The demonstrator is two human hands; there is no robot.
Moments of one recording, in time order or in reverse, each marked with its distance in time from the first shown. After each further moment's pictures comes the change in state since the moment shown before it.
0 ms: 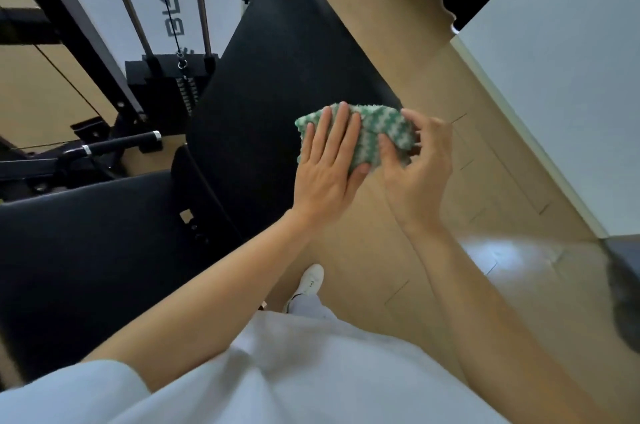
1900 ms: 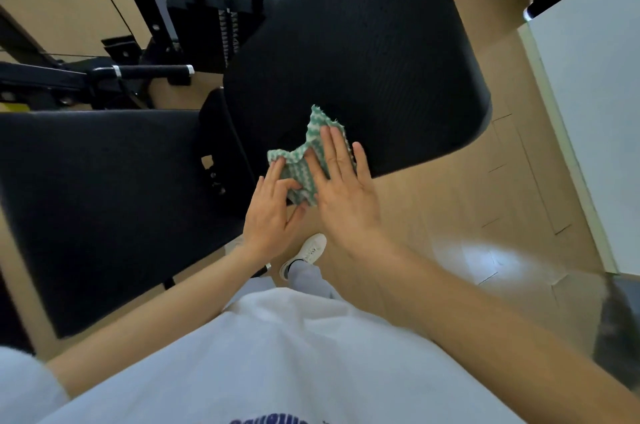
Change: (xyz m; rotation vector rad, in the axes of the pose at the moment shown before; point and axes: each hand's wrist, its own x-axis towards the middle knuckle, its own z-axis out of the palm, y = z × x) left_hand -0.162 -0.077 -0.021 -0.203 -0.223 -0.608; right_hand -0.087 -0.001 0.107 -0.994 -0.763 -0.709
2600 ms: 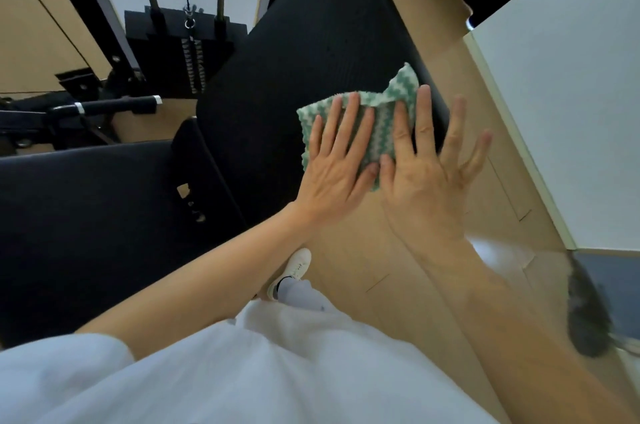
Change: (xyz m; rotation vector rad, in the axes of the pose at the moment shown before) left_hand 0.105 0.127 0.002 0.147 0.170 0.524; right_hand -0.021 0.096 -0.075 0.097 0.180 0.499
